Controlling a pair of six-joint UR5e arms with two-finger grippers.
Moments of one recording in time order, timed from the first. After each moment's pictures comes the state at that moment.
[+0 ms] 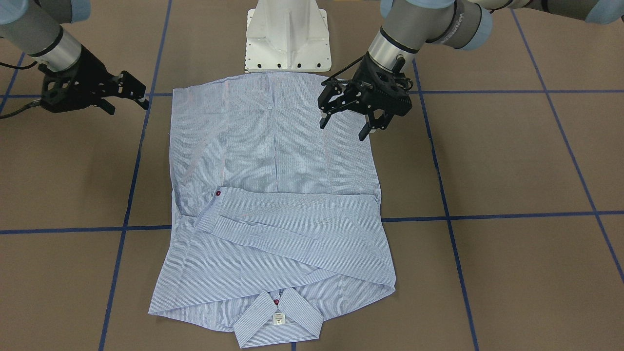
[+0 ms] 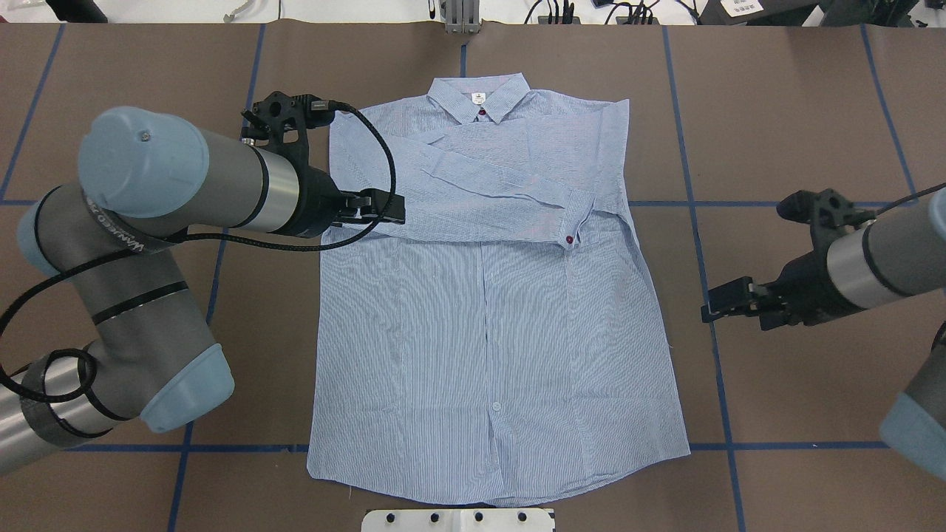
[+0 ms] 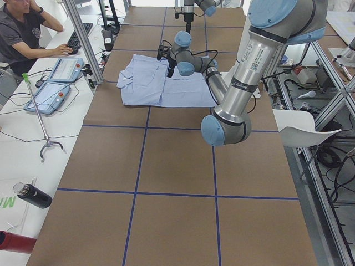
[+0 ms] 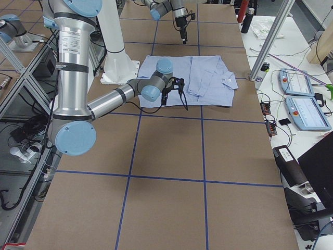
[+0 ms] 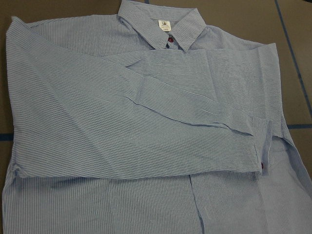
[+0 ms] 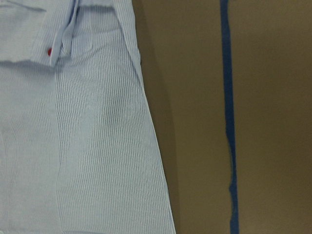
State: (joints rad) left arm -0.64 -2.07 -1.90 -1.95 -1.86 -1.21; right arm 0.69 -1.64 2.07 -1.11 2.16 1.22
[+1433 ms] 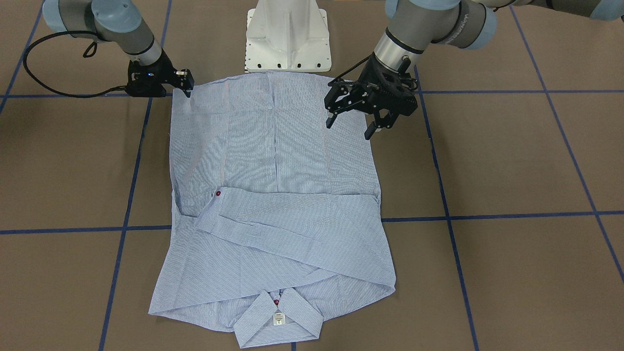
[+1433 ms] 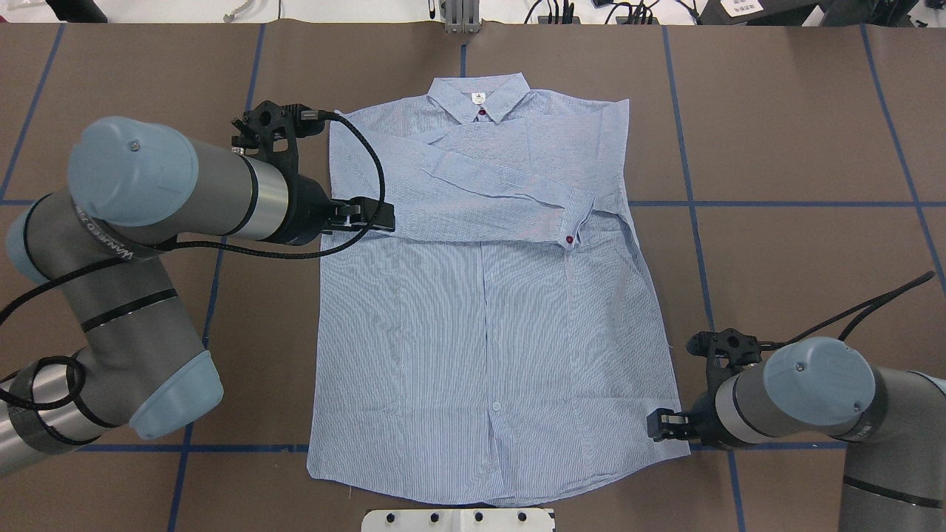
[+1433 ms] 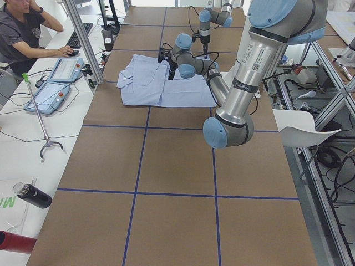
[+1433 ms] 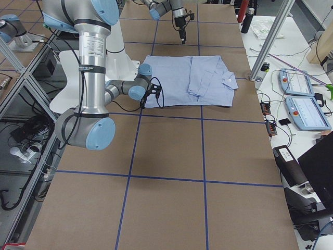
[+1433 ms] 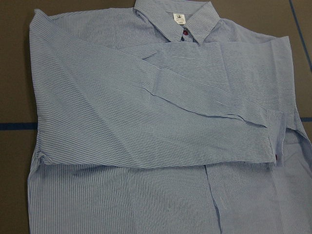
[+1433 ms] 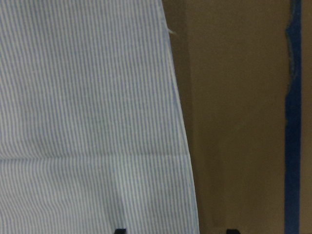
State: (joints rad) left arm -0.63 -2.04 -1.92 -1.95 -1.86 -1.21; right arm 0.32 -1.63 2.03 -1.18 1.92 1.44
